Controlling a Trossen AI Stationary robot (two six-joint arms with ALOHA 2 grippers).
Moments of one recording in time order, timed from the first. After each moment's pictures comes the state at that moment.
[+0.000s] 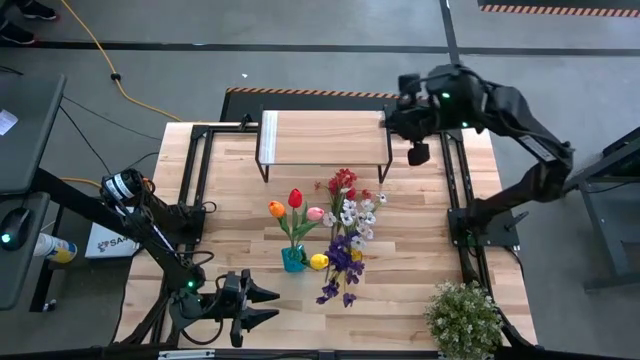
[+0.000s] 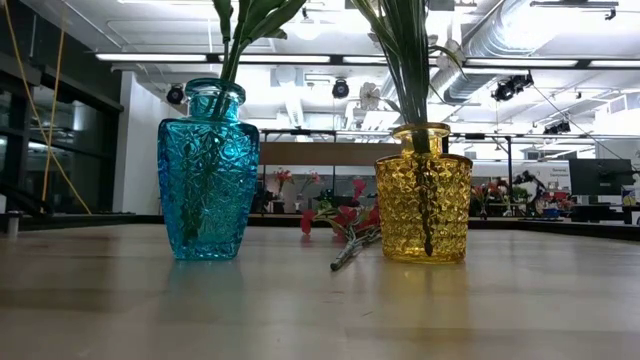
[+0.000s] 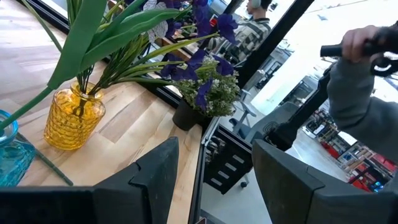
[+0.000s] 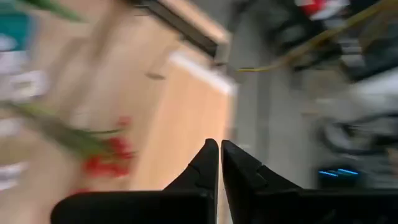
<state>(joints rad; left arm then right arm) -1.01 1.57 0.77 0.76 -1.05 -0.69 -0.34 1.40 1.95 -1.14 -0.01 -0.78</state>
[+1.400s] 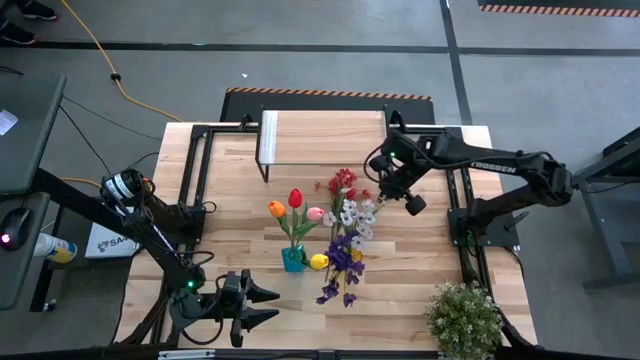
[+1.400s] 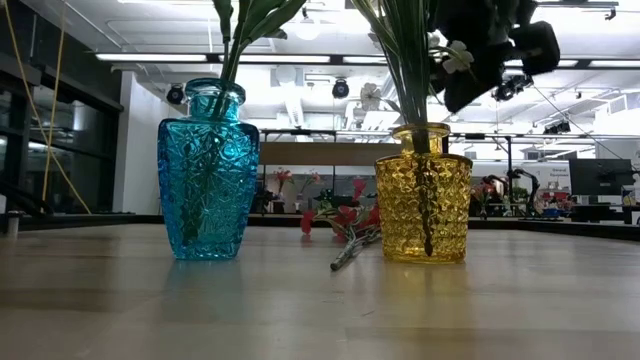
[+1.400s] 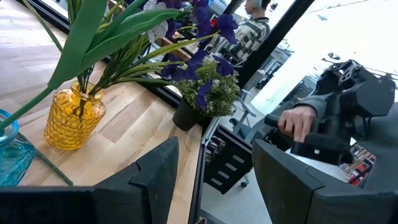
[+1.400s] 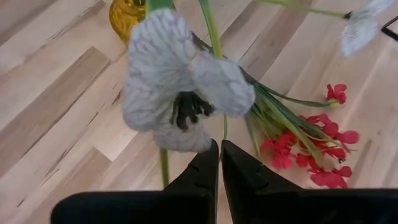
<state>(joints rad) -1.01 1.57 0.77 0.76 -1.05 -0.69 -0.36 1.31 1.06 -0.85 -0.44 -0.91</state>
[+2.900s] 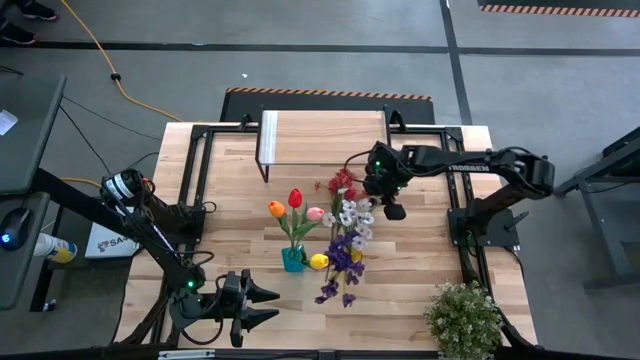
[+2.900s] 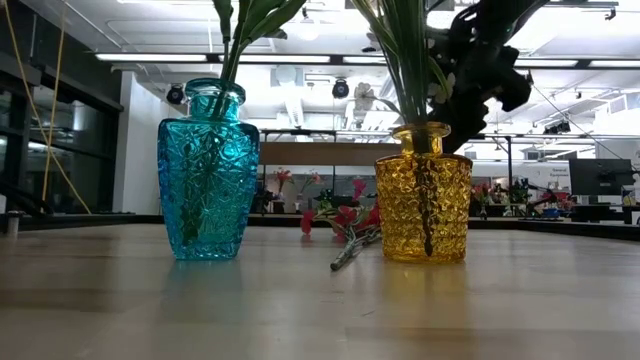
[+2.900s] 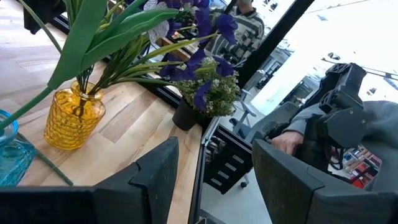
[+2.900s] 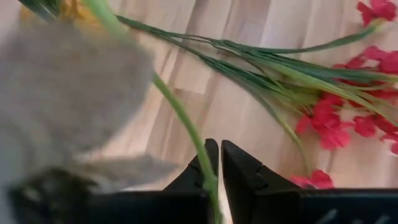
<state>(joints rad) -1.01 1.57 0.77 0.76 -1.05 -0.69 -0.36 1.47 0.93 -0.59 -0.47 -0.49</state>
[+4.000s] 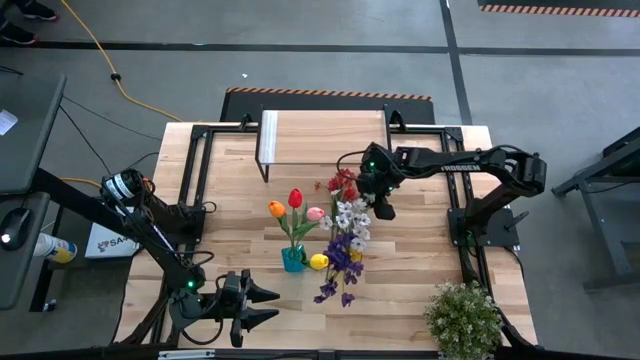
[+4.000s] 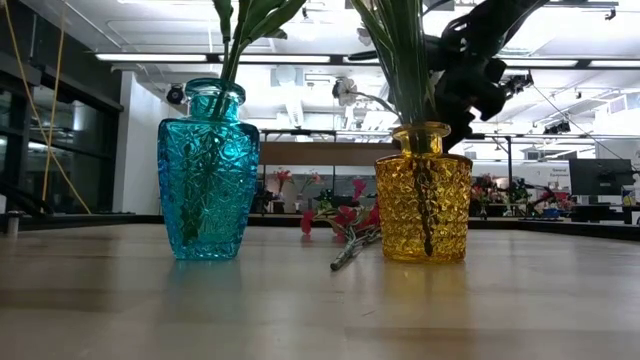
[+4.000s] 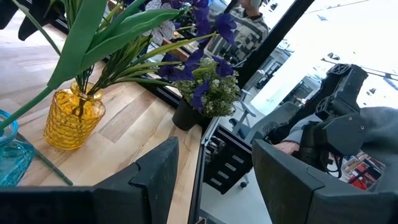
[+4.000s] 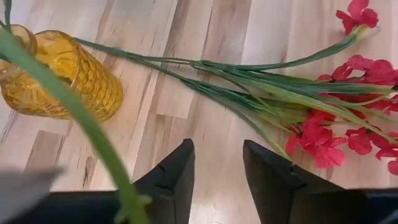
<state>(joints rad) -1.01 1.57 0.77 0.76 -1.05 -0.69 -0.36 1.53 0.93 -0.46 -0.45 -0.37</state>
